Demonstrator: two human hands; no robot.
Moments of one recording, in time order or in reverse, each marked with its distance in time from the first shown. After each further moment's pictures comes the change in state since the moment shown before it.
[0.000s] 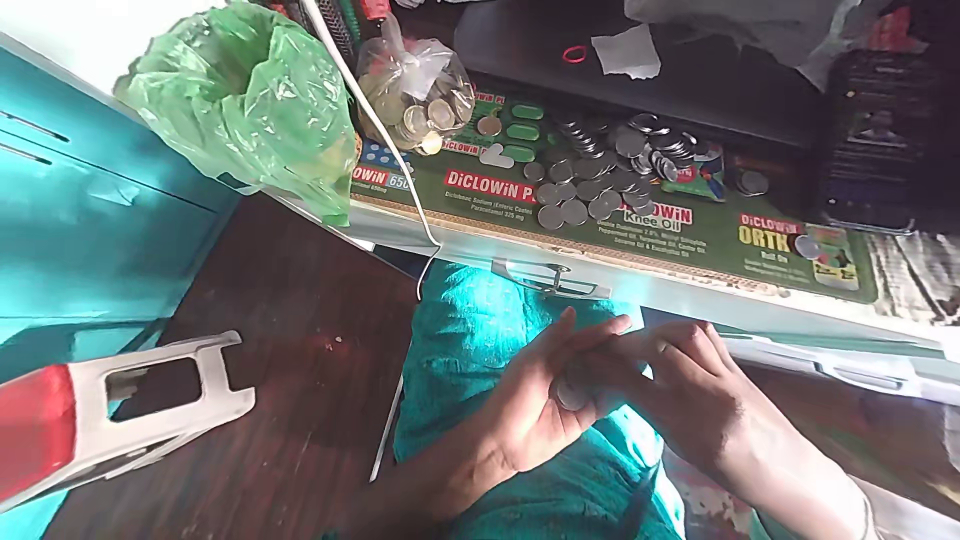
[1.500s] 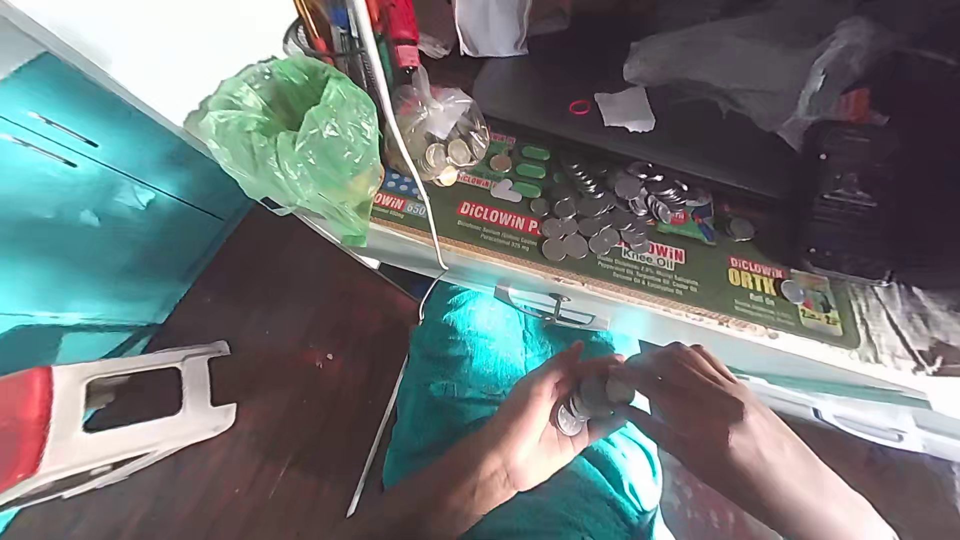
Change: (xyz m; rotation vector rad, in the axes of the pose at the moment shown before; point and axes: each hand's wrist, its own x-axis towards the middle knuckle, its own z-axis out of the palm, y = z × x) left_hand 0.009 -0.003 -0.006 0.143 0.123 0.000; right_hand -0.010 0.027 -0.003 0.019 -0.069 0.067
